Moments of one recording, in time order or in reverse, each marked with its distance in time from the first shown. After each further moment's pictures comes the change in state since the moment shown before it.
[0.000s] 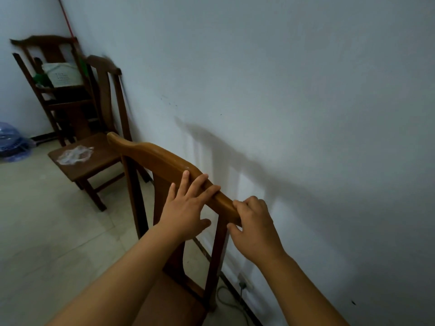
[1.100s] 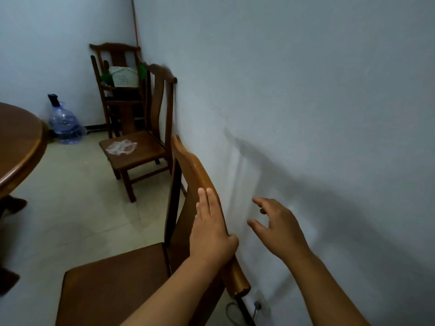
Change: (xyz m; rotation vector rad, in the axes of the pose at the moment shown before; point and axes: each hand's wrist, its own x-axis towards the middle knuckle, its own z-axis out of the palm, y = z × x) left_hand -0.078 -0.005 0.004 -0.605 0.229 -0.427; right_hand 0.015 -0.037 0.015 0.034 -0.020 -0.198
